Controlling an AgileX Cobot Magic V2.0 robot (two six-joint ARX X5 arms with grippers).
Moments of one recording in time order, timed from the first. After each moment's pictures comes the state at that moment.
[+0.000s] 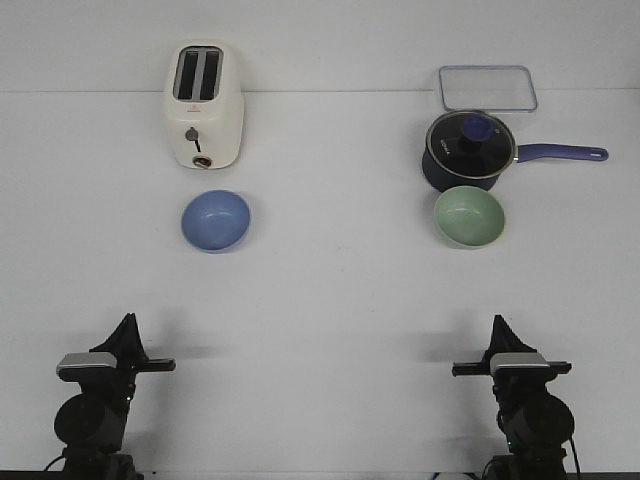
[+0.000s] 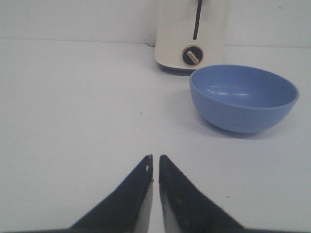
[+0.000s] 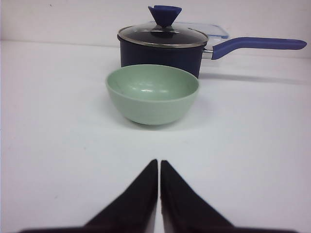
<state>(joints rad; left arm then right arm) -0.07 0.00 0.03 0.02 -0.11 -0.03 0.03 0.00 0.02 -0.11 0.03 -0.01</state>
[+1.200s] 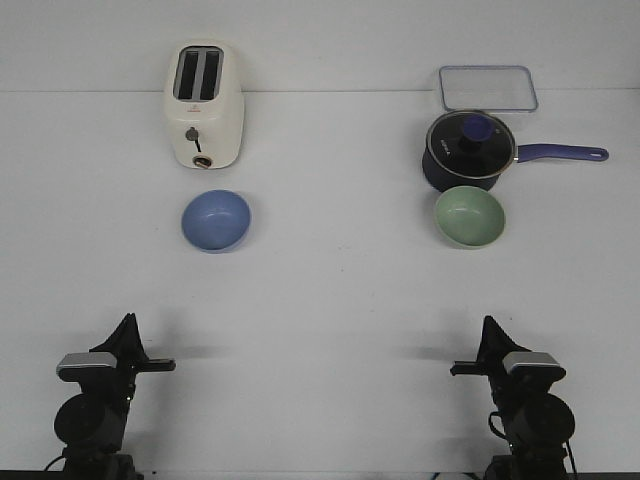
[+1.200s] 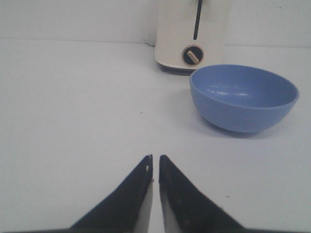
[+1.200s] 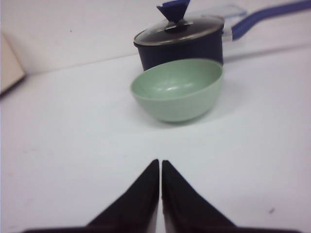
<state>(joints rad) -0.07 0.00 0.03 0.02 -0.11 -0.03 0.03 0.00 0.04 -0.15 -0.07 0.32</state>
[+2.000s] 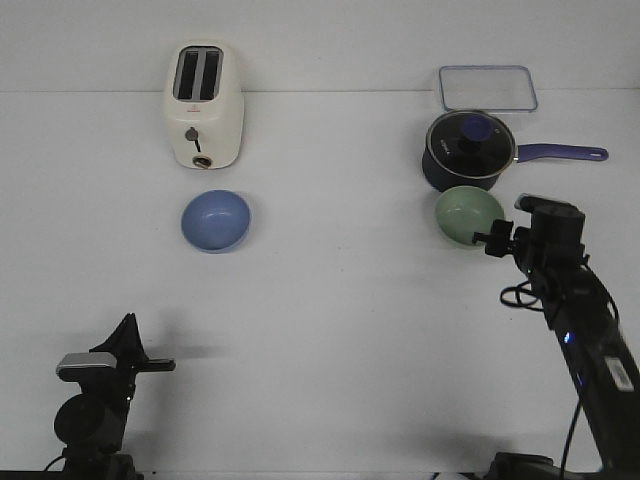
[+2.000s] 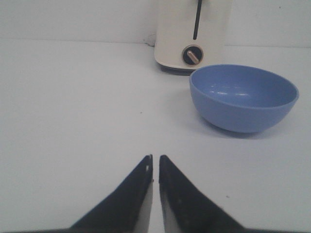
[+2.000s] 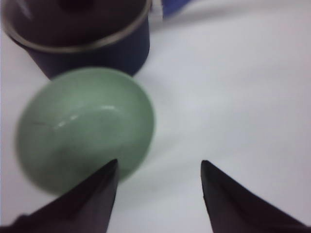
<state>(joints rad) -0.07 0.00 0.03 0.02 -0.11 -0.03 -0.10 1.36 1.04 -0.40 0.05 0.19</state>
